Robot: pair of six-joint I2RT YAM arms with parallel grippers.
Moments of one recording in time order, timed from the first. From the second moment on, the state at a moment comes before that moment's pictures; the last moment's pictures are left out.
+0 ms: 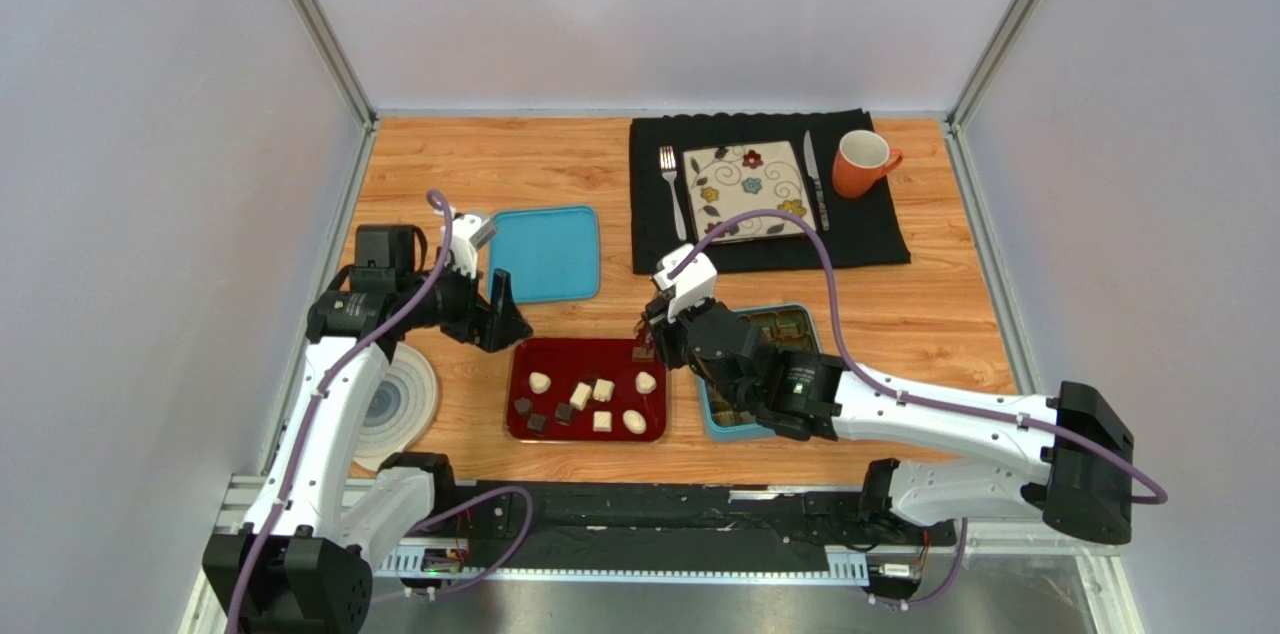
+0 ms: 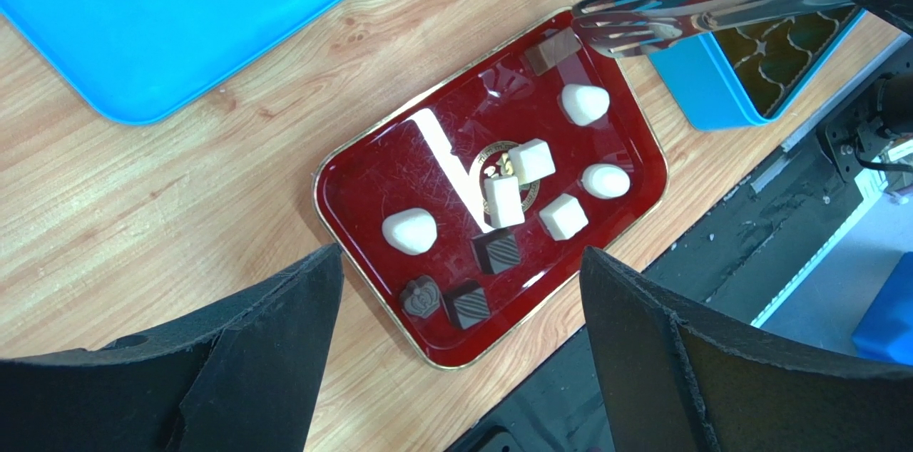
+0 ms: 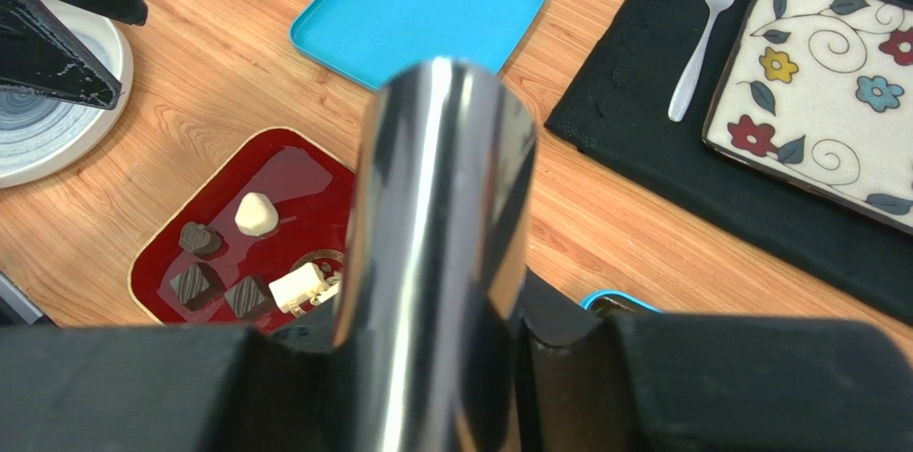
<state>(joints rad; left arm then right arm) -0.04 0.94 0.89 -0.84 0.65 0.18 1.20 1.17 0.81 0.03 0.55 0.21</state>
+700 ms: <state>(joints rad) -0.04 0.93 0.89 -0.85 0.65 0.20 1.25 1.19 0.77 0.02 0.57 0.29</state>
